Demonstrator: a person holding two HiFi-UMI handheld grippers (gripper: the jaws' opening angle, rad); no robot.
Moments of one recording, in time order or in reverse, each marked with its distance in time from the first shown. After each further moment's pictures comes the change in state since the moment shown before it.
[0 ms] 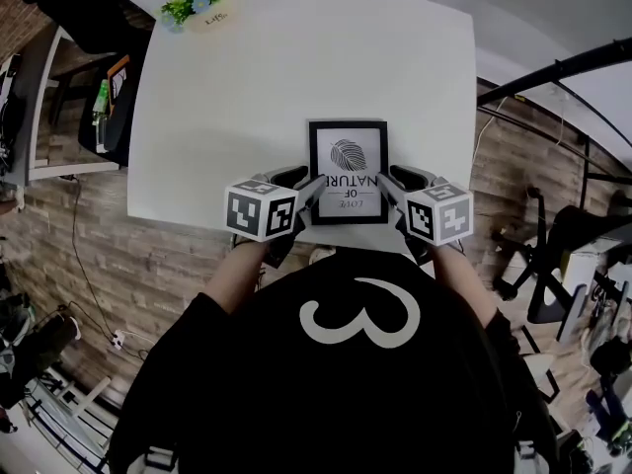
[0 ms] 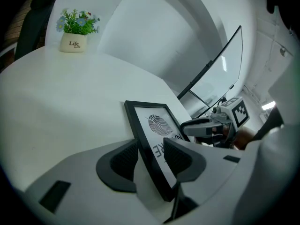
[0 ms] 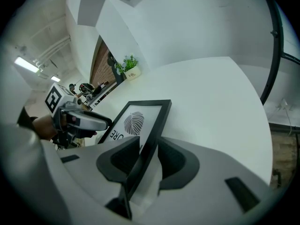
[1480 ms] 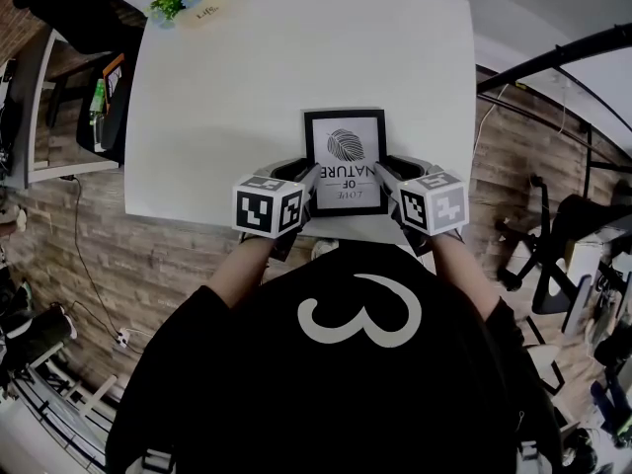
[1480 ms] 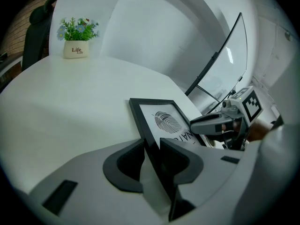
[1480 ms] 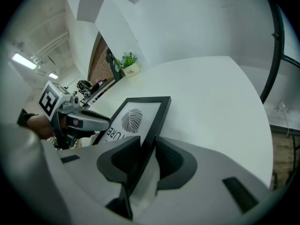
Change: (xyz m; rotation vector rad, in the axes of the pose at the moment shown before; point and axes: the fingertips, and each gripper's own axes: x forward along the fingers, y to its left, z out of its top) left arm 0.010 0.010 -0.006 0.034 0.001 0.131; right arm 0.007 -0.003 -0.006 -0.019 0.026 -0.032
